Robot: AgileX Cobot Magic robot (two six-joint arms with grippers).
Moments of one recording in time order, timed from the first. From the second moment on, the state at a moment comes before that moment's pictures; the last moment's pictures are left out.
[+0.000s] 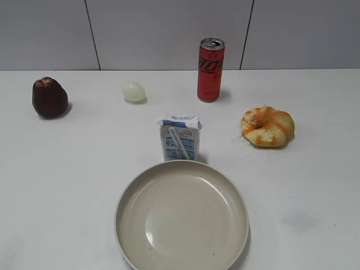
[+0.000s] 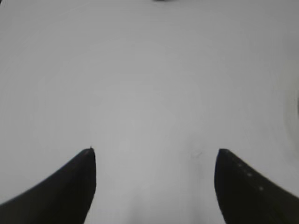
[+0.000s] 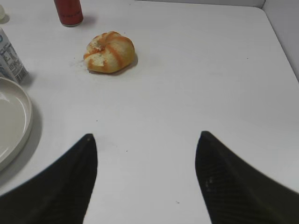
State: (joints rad) left arm -0.12 0.24 -0.49 -0.06 1.08 -0.03; right arm 0.12 0.00 -0.41 0.02 0.94 0.03
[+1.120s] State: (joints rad) left arm -0.12 0.01 -0.49 -0.06 1.08 -0.03; right arm 0.12 0.00 -0.41 0.02 0.94 0.03
